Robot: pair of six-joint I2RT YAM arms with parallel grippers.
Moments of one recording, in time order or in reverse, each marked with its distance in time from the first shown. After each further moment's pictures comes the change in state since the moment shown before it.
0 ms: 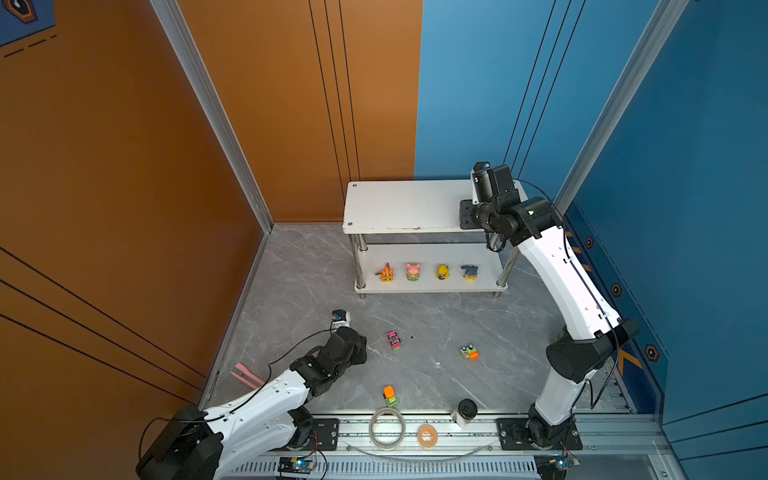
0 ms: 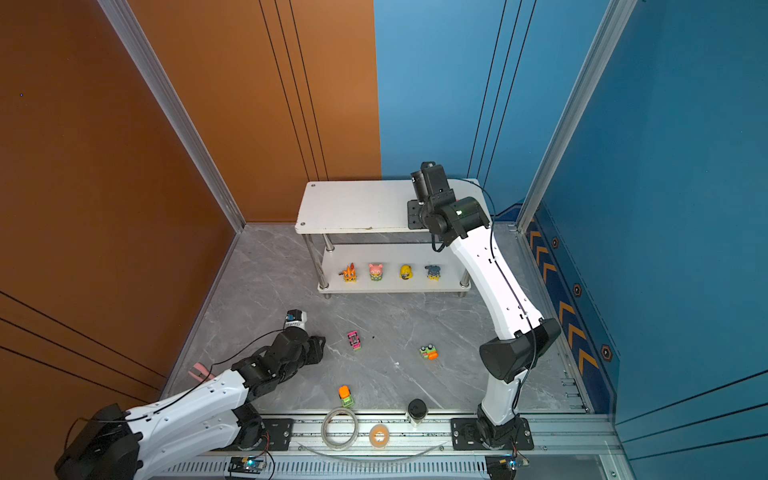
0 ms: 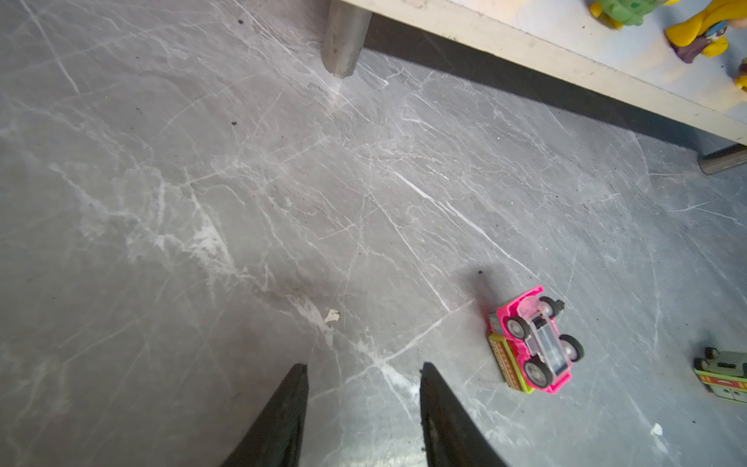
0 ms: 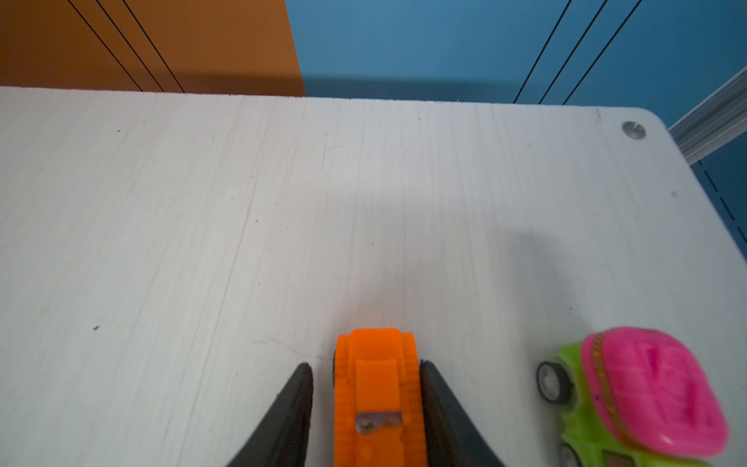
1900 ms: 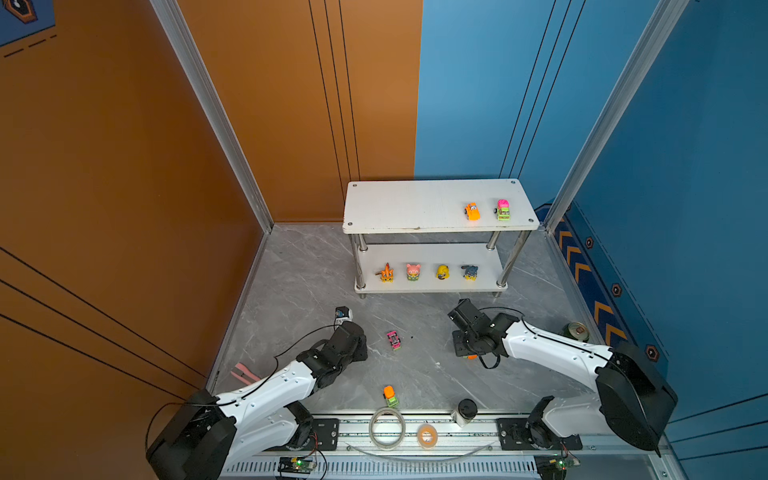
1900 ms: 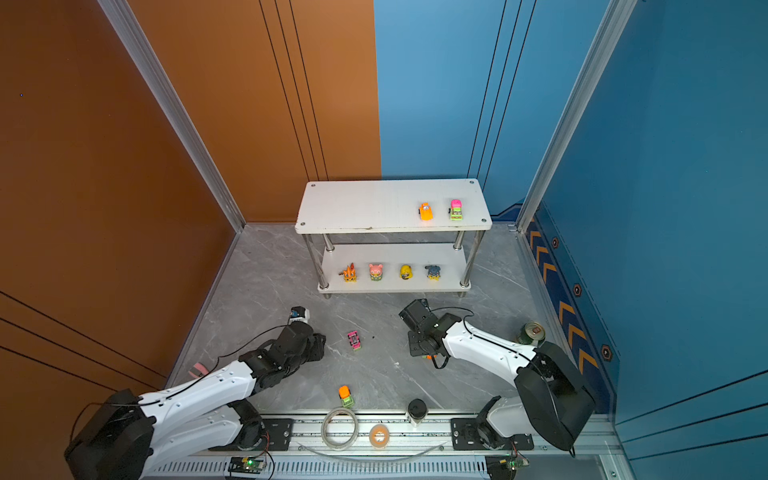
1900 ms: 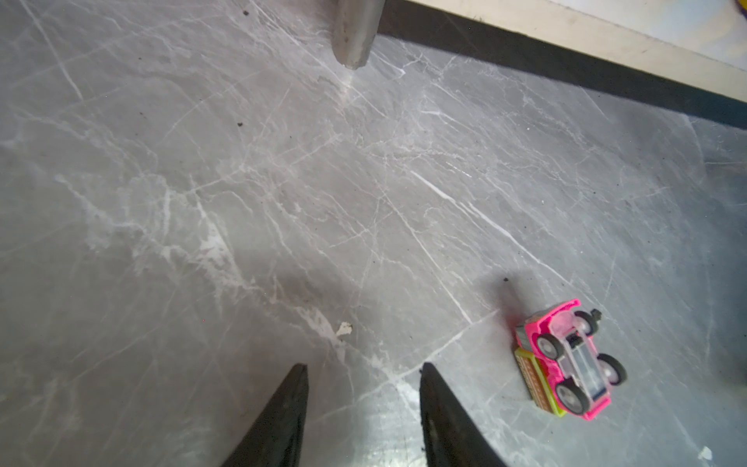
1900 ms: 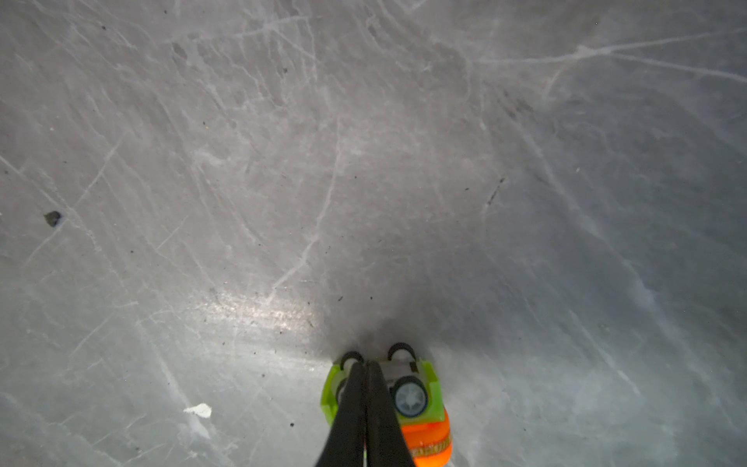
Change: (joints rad) left arm 0.022 0.121 0.061 -0.013 -0.003 0.030; right arm 0.258 -0.425 -1.464 0.459 -0.132 0.324
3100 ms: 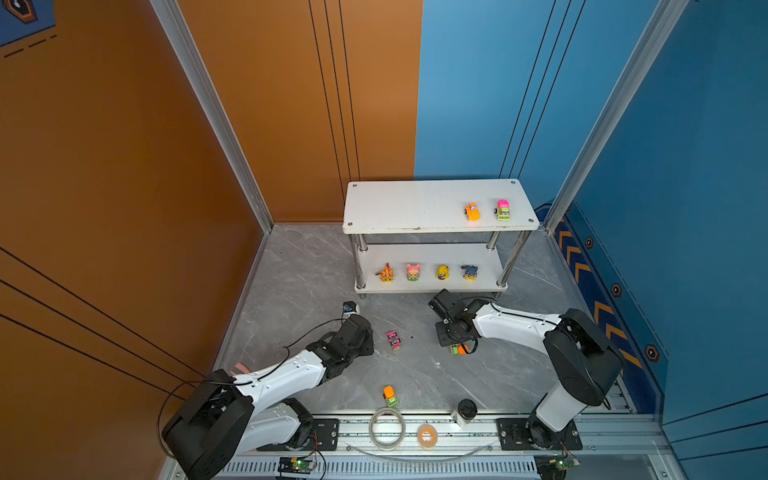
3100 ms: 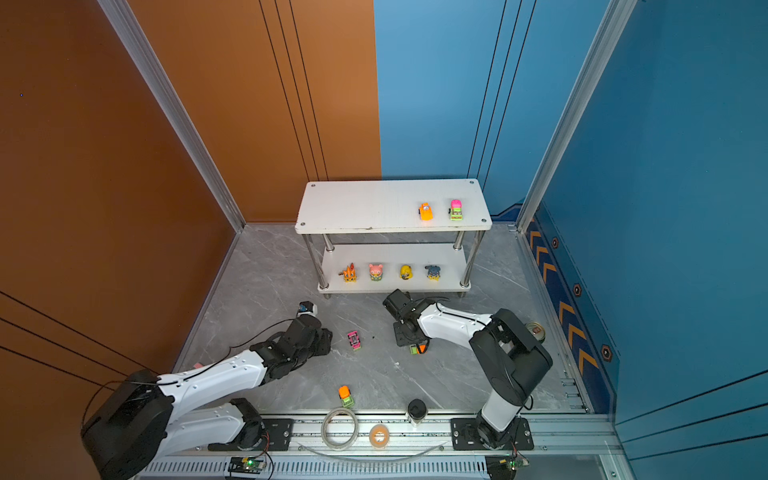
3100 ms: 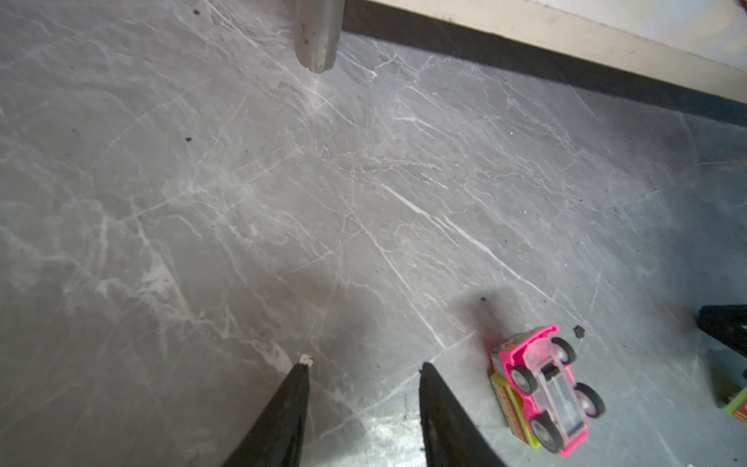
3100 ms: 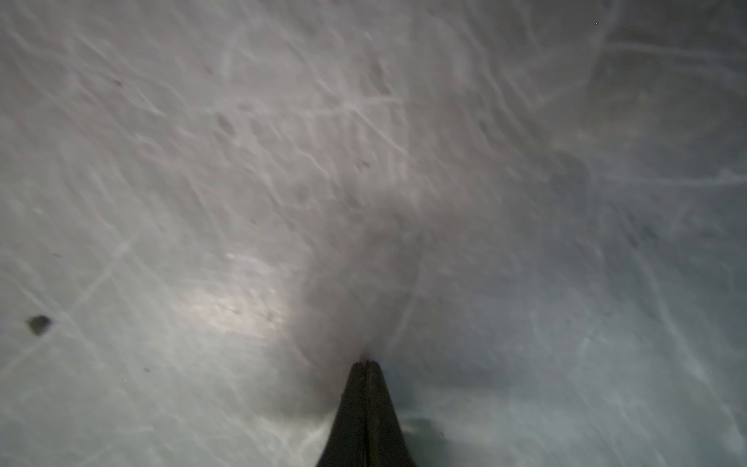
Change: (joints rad) left arm -0.010 0.115 0.071 0.030 0.023 0.000; right arm 0.003 0.333 0.217 0.064 -0.010 -0.087
